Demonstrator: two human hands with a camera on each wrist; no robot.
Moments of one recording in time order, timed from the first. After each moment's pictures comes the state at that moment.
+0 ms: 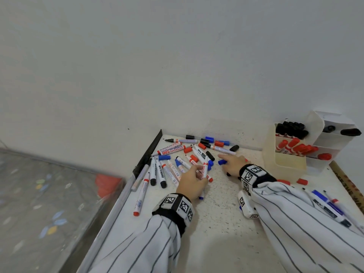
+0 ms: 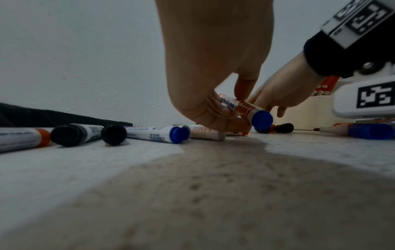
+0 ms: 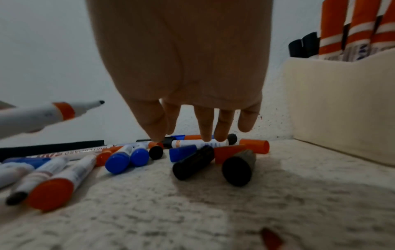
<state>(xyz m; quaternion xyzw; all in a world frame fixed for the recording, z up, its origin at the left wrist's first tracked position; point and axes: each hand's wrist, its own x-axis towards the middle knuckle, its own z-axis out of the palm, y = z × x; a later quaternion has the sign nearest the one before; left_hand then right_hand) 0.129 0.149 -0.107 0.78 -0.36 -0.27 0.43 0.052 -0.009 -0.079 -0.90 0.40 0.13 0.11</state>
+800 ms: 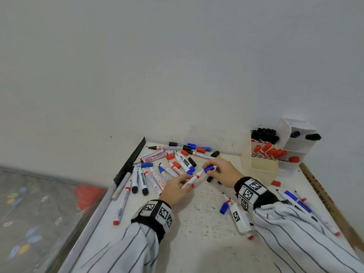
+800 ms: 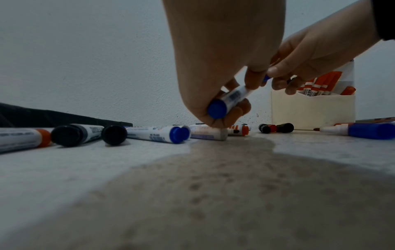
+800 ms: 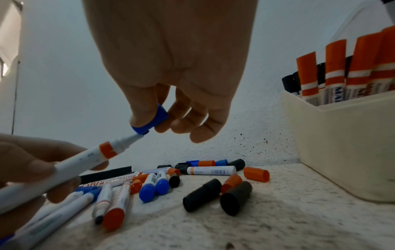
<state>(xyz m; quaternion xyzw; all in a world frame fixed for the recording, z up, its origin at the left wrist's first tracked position) 0.128 0.148 -0.110 0.74 -0.45 -0.27 0.42 0.002 0.013 -0.049 -0.91 0.26 -0.10 0.30</state>
